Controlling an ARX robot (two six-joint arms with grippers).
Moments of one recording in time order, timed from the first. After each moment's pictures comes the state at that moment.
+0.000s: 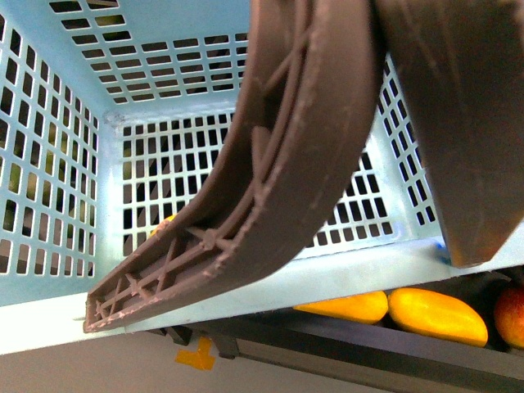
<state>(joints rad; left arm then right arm) -0.55 1.46 1.25 -0.42 0.26 -0.82 -0.10 2.44 1.20 0.02 0.21 1.06</state>
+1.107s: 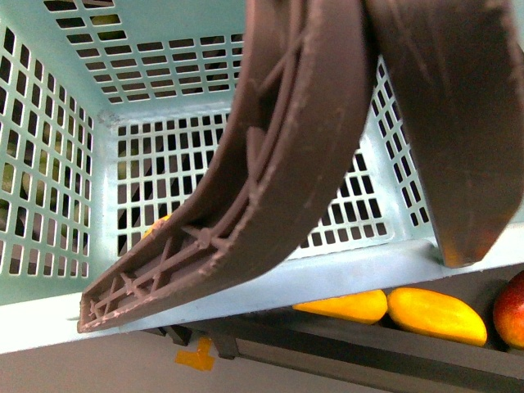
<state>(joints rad) -0.55 1.46 1.25 -0.42 0.26 -0.82 0.31 1.04 0.82 -0.08 0.28 0.37</state>
